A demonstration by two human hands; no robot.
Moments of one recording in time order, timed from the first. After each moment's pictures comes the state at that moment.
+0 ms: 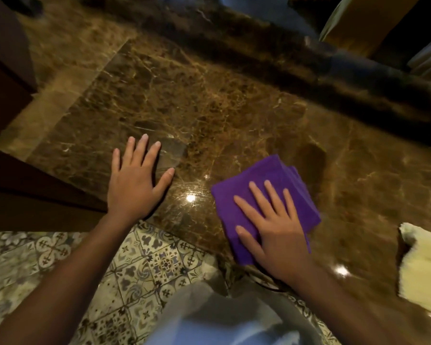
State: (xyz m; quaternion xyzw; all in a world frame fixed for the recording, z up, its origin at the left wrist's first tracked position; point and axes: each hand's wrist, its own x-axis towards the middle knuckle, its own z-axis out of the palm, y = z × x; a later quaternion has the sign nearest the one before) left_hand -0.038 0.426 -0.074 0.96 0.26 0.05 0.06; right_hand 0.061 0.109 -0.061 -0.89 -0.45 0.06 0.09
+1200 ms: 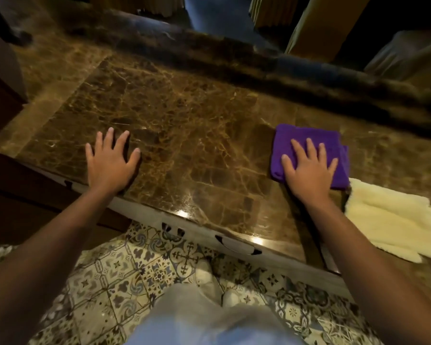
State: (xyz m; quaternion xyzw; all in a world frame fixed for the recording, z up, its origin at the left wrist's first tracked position) left_hand -0.039 0.417 -0.059 0.94 0.33 0.03 0.09; right_hand 0.160 0.012 -0.058 -0.99 -0.11 0.04 0.09
